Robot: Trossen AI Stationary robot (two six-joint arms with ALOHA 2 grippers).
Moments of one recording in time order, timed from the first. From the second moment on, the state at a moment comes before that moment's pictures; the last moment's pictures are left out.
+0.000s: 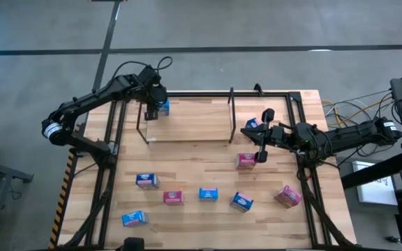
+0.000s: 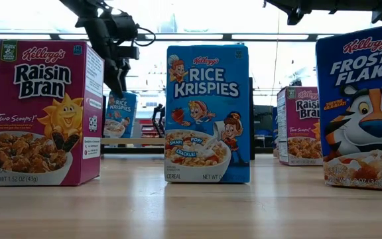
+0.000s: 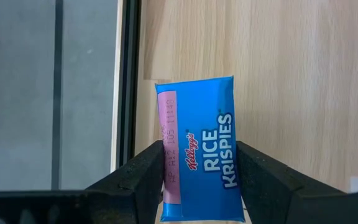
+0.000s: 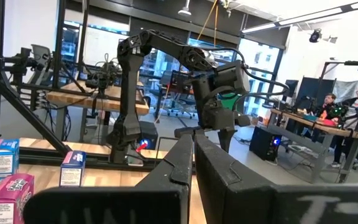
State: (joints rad) left arm 0.71 1.40 1.21 -0.87 -0.04 0.72; right arm 0.08 0.89 0.47 0.63 0.24 -0.25
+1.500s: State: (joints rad) left arm 0.64 1.35 1.33 -0.97 0.02 0.58; right arm 0.08 0.89 0.47 0.64 0.24 -0.26
